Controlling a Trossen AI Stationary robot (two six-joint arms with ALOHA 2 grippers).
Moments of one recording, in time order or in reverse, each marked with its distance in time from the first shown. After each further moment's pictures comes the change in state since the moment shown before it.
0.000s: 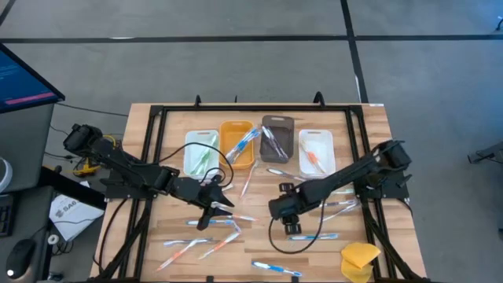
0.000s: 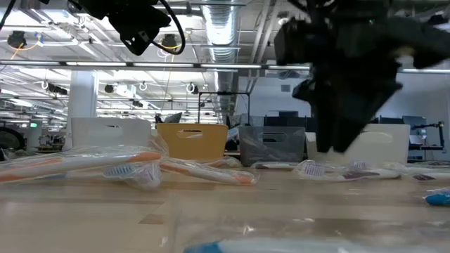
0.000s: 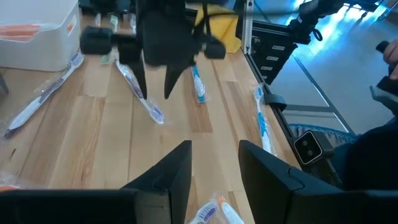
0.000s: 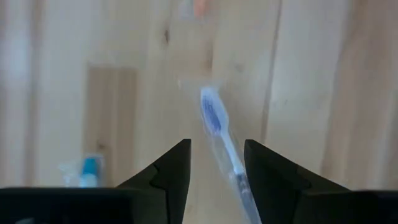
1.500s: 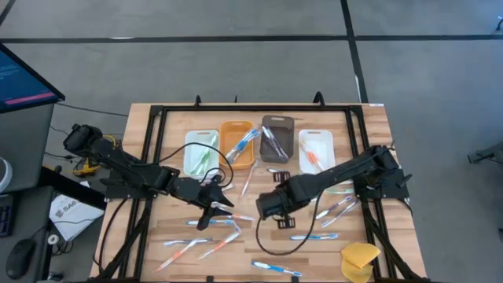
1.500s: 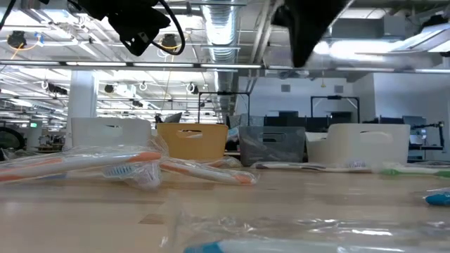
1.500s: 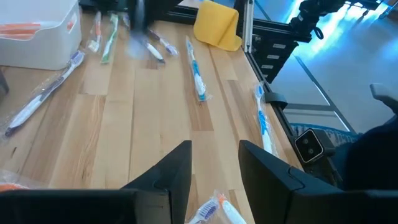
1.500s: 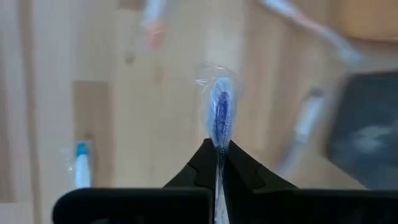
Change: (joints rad) left arm 0.000 0.000 0.000 -0.007 0.000 0.001; right arm -0.022 0.112 0.598 -0.642 0.197 0.008
